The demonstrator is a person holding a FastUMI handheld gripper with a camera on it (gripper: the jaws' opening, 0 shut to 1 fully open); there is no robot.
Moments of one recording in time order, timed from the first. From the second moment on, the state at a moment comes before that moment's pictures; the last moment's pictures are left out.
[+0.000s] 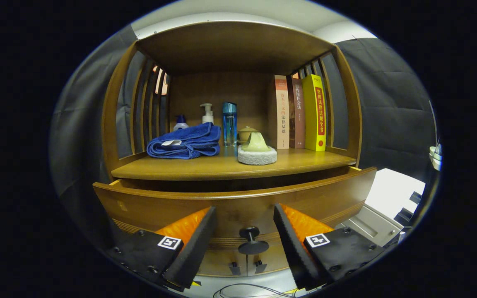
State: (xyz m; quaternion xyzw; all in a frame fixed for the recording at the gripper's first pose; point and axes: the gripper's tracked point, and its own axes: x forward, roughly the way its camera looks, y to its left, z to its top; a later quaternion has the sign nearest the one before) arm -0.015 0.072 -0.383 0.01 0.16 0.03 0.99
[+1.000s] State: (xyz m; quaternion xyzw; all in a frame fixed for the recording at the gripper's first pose) arm 0.028 0.078 -0.399 0.02 0.17 0.02 0.98
